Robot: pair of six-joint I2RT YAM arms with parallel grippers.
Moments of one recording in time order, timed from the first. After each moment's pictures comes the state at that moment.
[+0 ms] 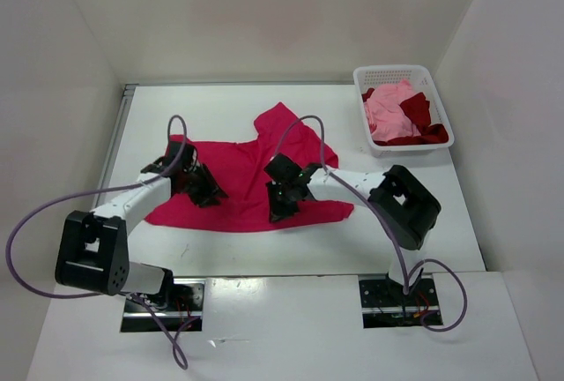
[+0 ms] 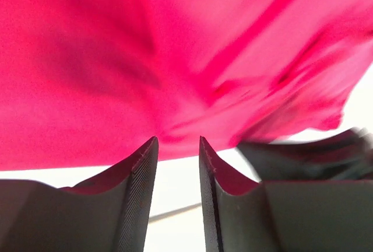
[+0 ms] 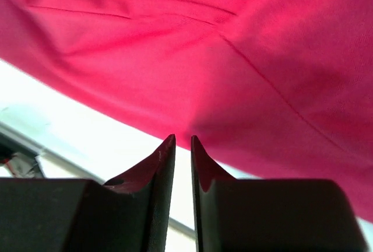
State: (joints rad) left arm -0.19 1.38 0.72 -0.47 0.34 -0.82; right arm 0.87 1.82 1.11 -0.40 -0.16 0.73
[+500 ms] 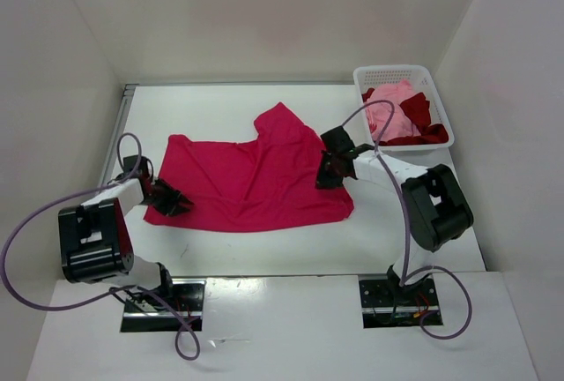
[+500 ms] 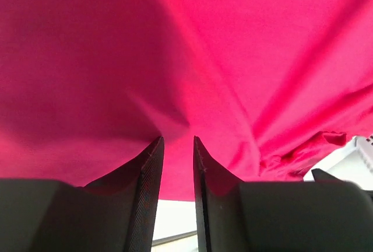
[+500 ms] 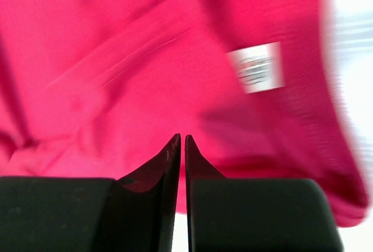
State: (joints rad) left arm 0.26 1.44 0.67 -0.44 0.38 -0.76; right arm 0.48 1.67 1.02 -0.41 -0.06 0.73
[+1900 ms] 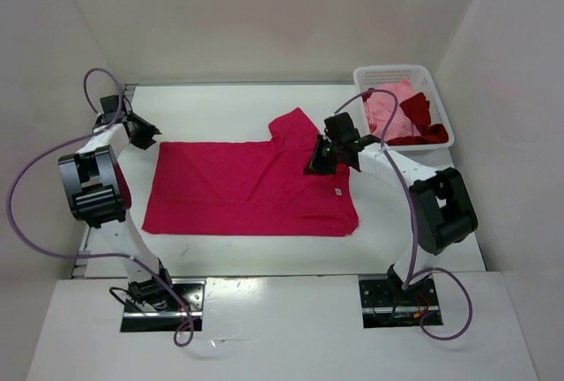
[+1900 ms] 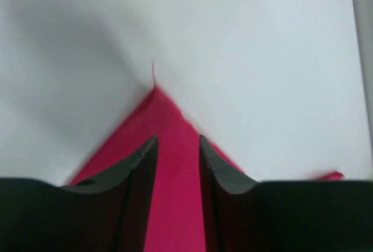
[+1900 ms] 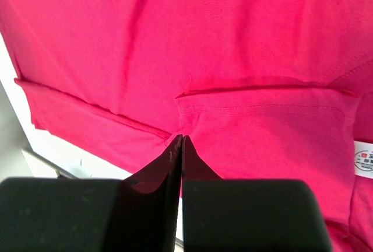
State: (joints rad) left arm 0.35 1.87 1.31 -0.29 0.19 -0.75; right arm 0.43 1.64 1.09 -0.36 -0.24 0.72
